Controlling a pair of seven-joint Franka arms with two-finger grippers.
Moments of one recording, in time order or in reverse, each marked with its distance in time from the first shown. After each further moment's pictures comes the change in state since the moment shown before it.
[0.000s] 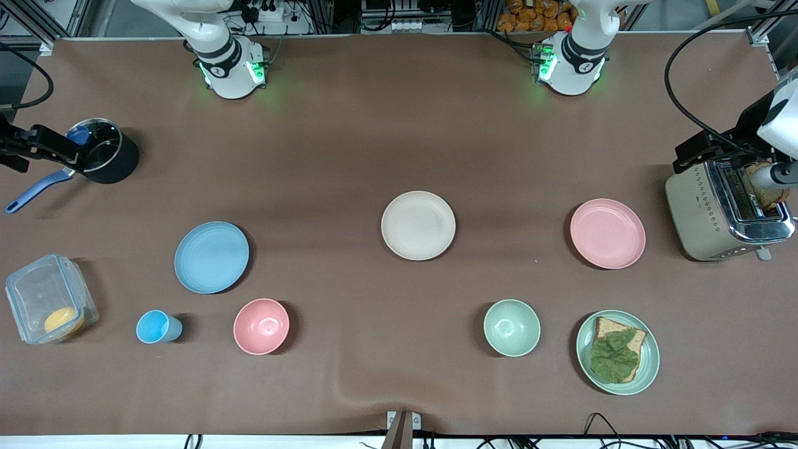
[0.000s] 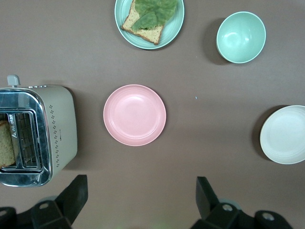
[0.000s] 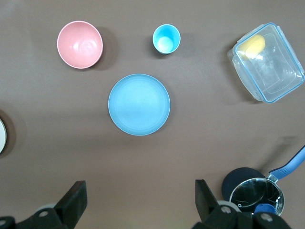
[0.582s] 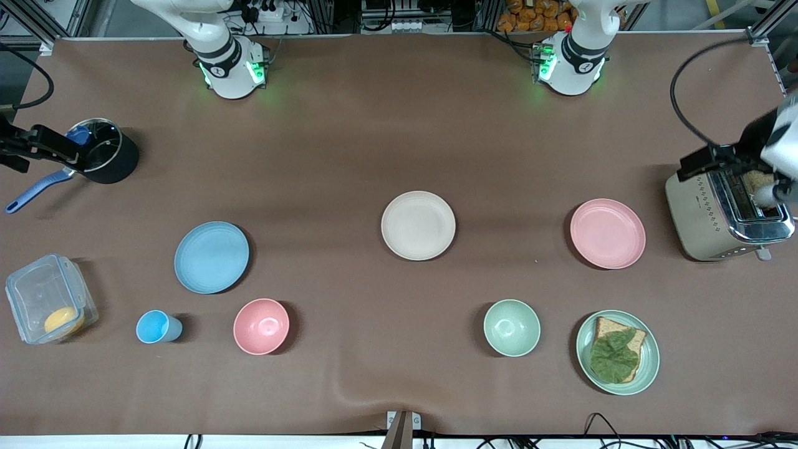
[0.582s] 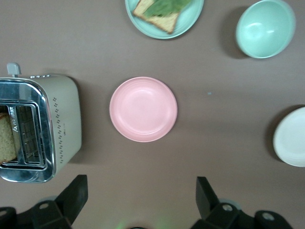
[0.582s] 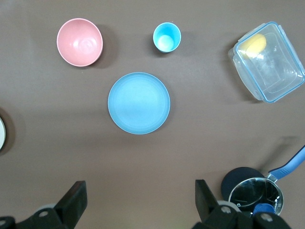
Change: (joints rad) left arm 0.035 0.074 0.010 -0.030 0.036 0.021 0.006; right arm -0.001 0.002 -0.001 -0.001 0.000 -0.007 -0.011
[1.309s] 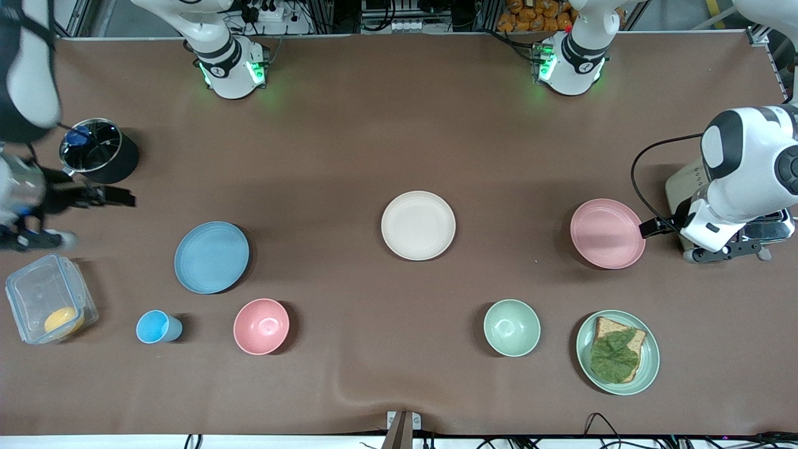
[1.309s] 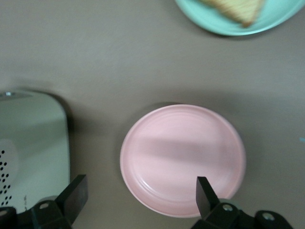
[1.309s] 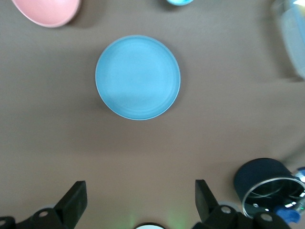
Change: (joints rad) left arm 0.138 0.108 0.001 -0.523 0.071 0.688 0.005; right arm 0.005 0.254 0.008 -0.020 0.004 0.005 -0.009
